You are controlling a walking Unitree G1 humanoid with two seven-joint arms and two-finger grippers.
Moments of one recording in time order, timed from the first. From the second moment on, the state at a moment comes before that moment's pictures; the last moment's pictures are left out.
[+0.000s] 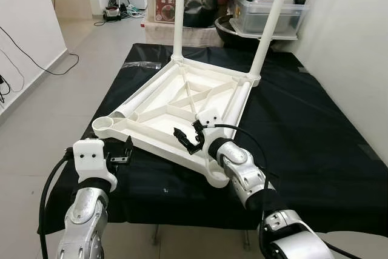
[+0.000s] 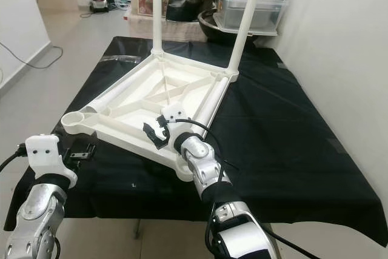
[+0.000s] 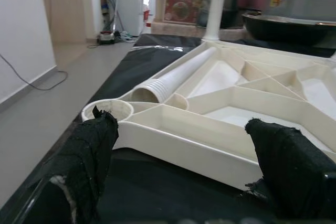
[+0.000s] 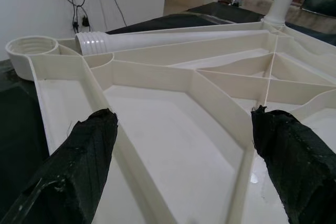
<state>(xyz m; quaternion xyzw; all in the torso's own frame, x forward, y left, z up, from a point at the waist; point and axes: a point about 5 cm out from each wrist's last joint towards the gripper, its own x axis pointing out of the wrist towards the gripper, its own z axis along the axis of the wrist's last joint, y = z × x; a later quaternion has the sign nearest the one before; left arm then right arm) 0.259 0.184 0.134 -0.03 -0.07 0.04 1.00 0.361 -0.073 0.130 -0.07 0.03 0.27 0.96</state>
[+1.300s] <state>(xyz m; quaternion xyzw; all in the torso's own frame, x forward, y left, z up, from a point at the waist) 0.259 0.186 0.136 -0.03 -0.07 0.04 1.00 0.348 -0.065 0.106 -0.15 0.16 0.49 0.84</state>
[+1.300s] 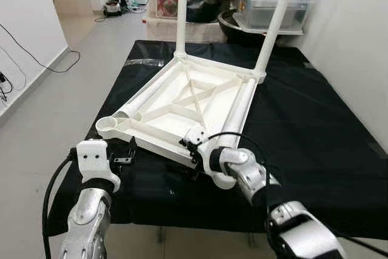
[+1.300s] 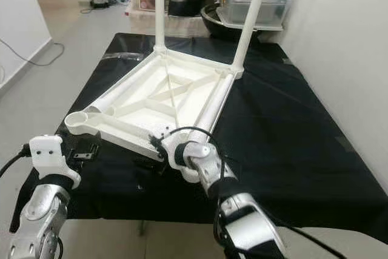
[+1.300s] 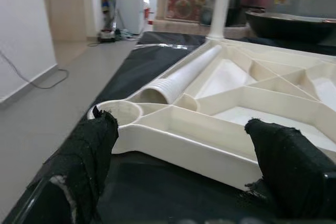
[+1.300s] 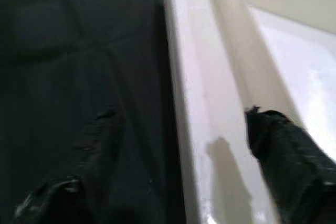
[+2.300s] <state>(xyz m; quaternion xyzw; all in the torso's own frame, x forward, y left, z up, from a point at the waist) 0.260 0.182 0.134 -0.03 -0.07 0.04 1.00 0.354 -0.227 0.135 -0.54 0.33 0.48 0.61</state>
